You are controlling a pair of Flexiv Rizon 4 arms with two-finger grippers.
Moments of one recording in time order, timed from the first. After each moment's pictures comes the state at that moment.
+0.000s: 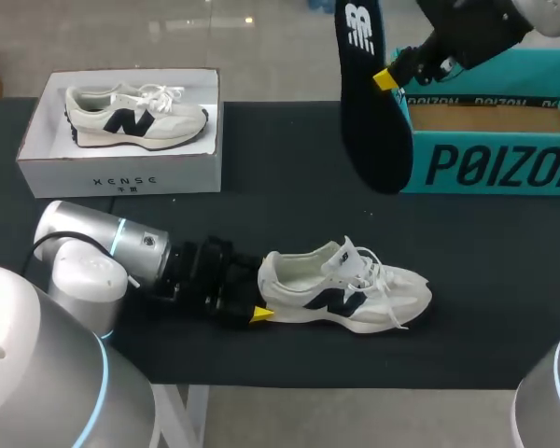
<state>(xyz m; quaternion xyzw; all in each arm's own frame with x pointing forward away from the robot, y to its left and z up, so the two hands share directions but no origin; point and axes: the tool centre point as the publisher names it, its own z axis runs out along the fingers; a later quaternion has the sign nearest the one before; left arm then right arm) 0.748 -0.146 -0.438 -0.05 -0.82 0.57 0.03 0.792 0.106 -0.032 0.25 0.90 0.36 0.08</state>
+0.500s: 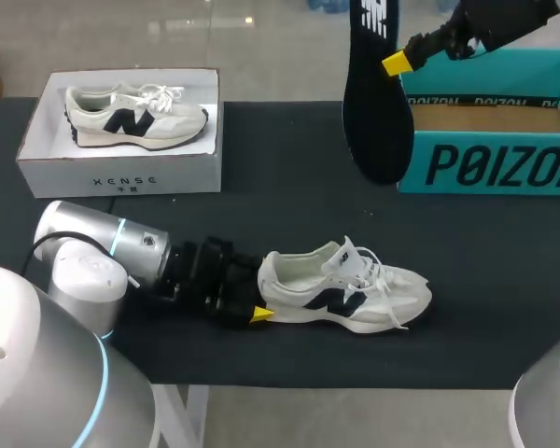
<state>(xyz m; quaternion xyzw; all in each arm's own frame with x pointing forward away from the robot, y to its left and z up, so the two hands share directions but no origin) 0.748 -0.146 -0.438 -0.05 -0.82 0.57 0.03 0.799 0.101 -0.020 0.22 0.88 0.43 -0.01</state>
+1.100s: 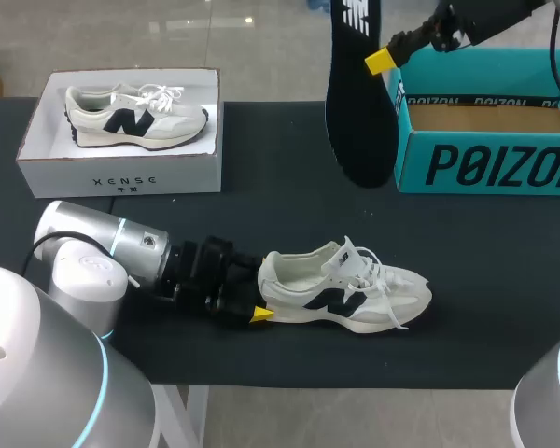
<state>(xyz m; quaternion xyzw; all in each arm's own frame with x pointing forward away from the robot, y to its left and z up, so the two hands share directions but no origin) 0.748 -0.146 -0.438 -0.05 -0.82 0.57 0.03 0.789 0.123 -0.010 0.21 0.88 0.43 -0.04</state>
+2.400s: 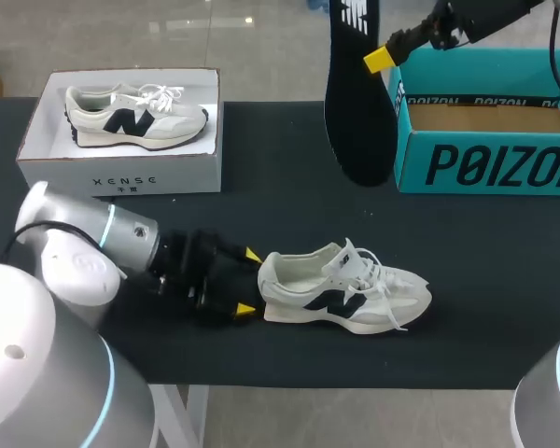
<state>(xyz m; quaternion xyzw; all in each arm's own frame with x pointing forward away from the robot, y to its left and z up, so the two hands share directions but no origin) 0.771 -0.109 -0.439 -0.08 -0.87 0.48 -0.04 0.790 0.124 -0.010 0.21 0.88 0.43 -0.04</state>
